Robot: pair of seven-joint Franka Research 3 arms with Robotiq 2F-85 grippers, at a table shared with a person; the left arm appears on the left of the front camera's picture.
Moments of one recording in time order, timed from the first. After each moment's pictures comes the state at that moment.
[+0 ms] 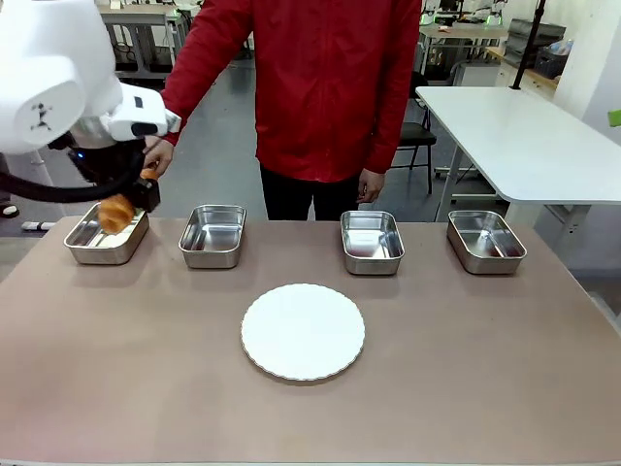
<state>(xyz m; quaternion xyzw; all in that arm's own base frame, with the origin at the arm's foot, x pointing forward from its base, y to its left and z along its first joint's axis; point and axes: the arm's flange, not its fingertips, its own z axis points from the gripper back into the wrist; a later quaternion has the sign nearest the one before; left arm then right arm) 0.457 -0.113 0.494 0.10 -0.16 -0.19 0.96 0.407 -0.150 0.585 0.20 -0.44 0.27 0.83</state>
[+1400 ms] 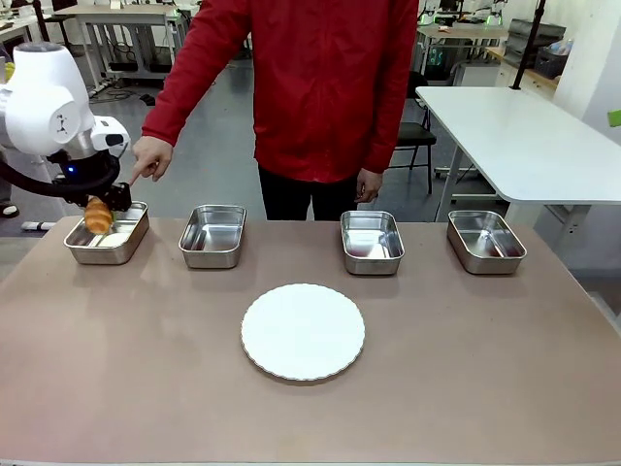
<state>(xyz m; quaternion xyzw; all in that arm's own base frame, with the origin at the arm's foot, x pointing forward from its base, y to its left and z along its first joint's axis) 0.621 0.011 0.381 0.05 -0.09 -0.07 0.99 0.407 -0.150 0.585 0.20 -0.44 0.27 0.83</state>
